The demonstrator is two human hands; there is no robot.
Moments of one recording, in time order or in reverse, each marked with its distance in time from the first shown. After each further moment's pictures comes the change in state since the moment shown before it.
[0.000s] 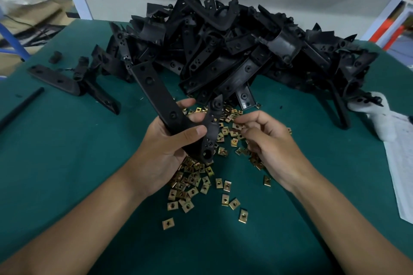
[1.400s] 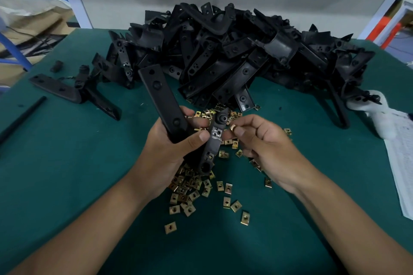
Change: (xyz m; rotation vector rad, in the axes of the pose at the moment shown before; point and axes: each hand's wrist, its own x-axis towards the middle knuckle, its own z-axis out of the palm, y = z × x) left_hand 0.001 -0.006 -0.005 0.192 0.008 0.097; right_hand -0.004 -0.009 0.005 0.096 -0.150 -0.018
